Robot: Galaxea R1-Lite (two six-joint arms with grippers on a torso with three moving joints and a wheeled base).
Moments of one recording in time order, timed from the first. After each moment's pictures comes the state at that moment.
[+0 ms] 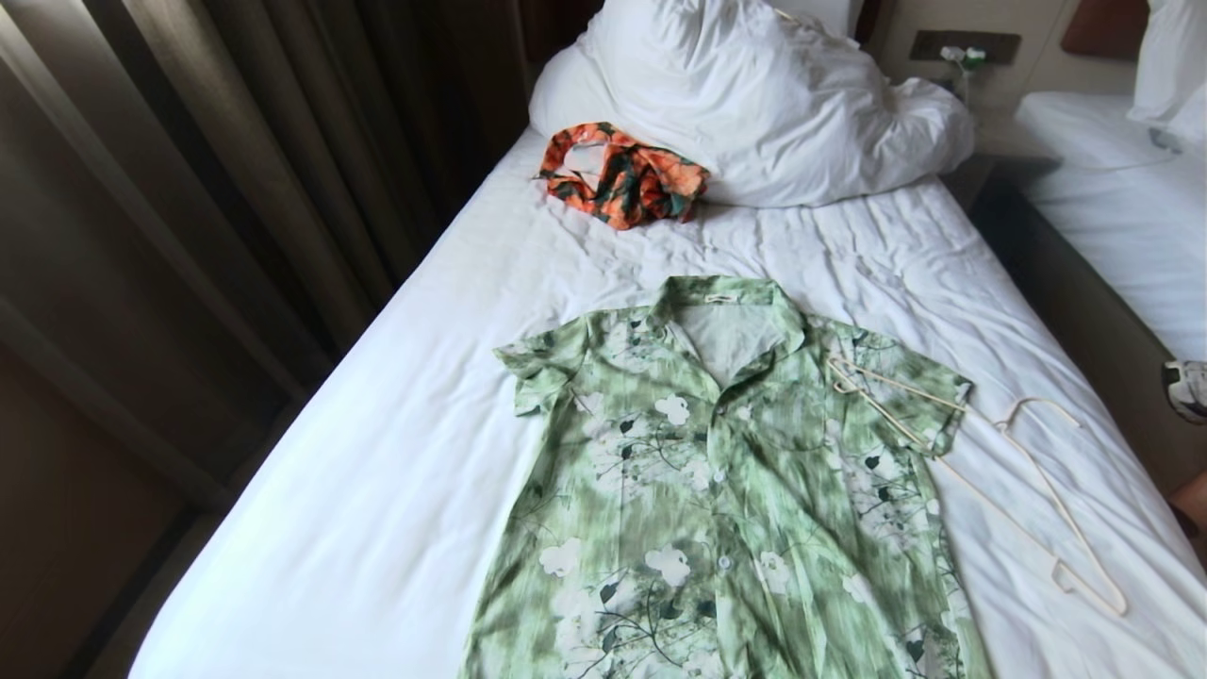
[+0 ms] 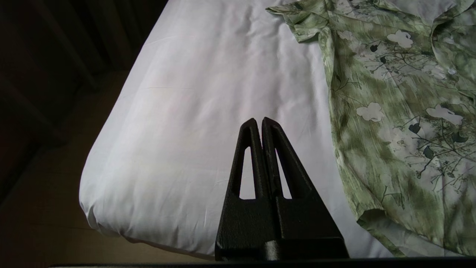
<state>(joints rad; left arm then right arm) 0.00 0.00 0.00 0.00 0.00 0.00 0.00 0.00 0.00 0.00 -0.02 0.02</state>
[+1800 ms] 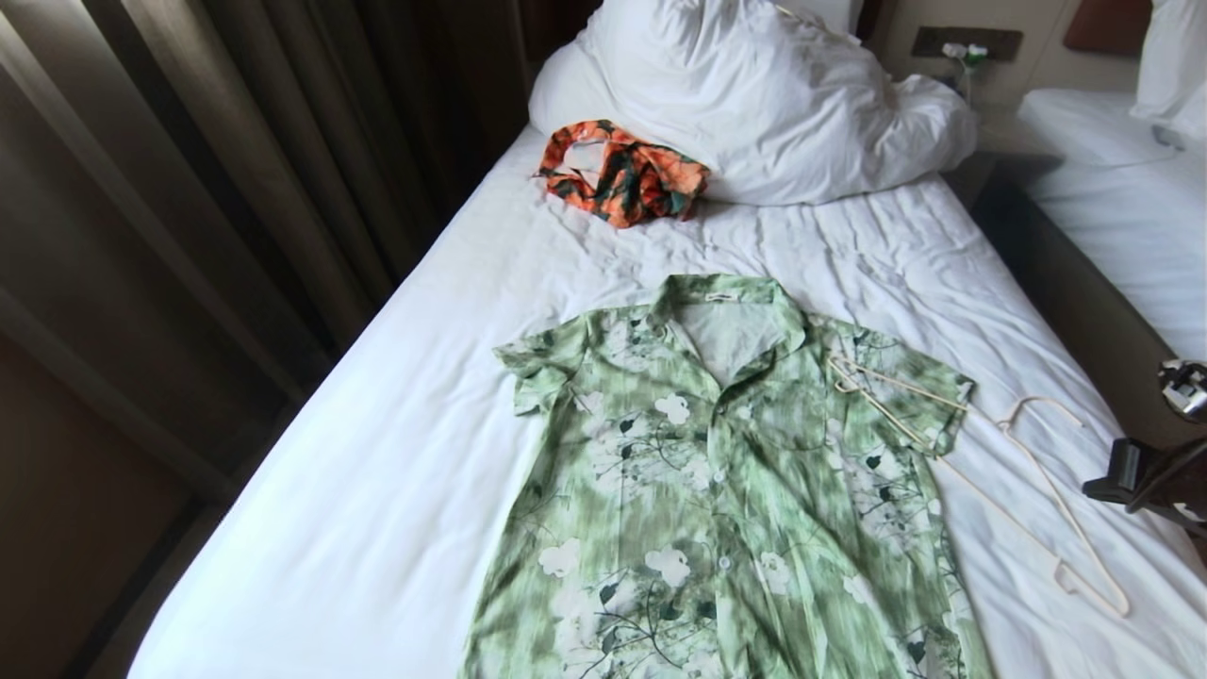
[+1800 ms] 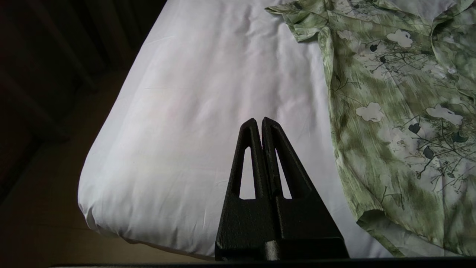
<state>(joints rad) 0.00 0.00 0.00 0.00 0.00 0.00 -0.41 1.79 -0.92 -0.02 0.30 0.18</state>
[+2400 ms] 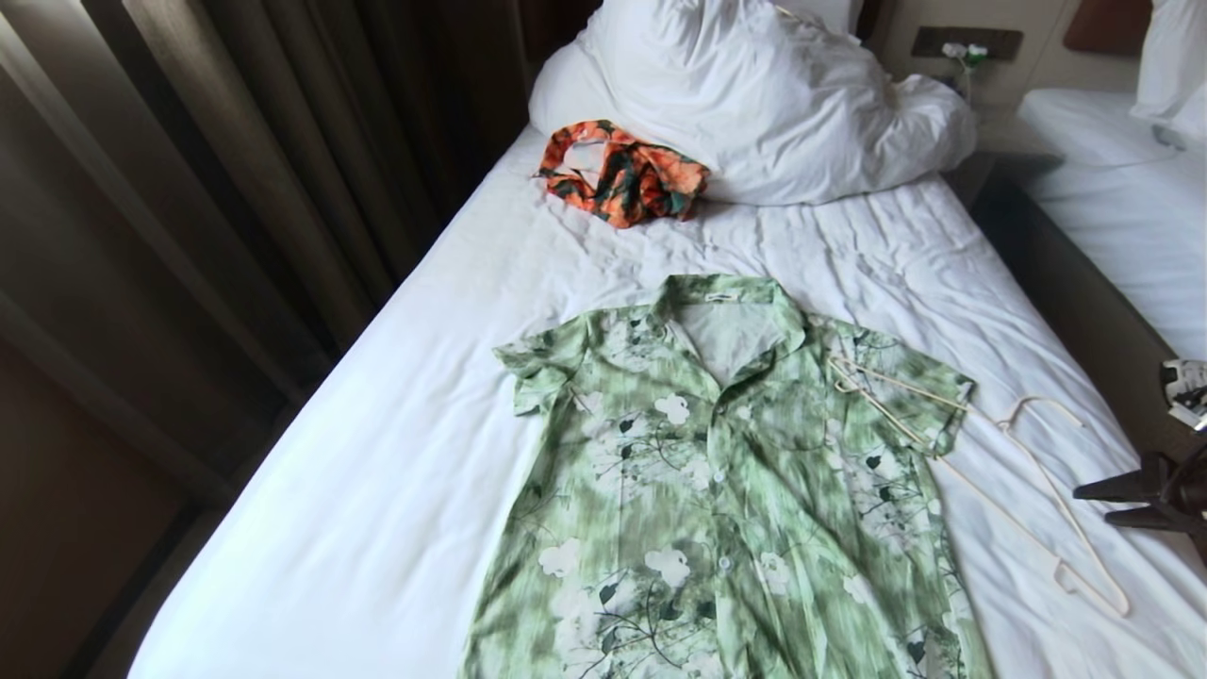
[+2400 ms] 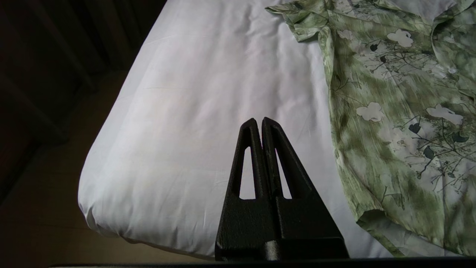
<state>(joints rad) 0.00 0.00 0.00 0.00 0.00 0.00 -0.58 2.02 -1.16 0.22 0.64 -0.03</state>
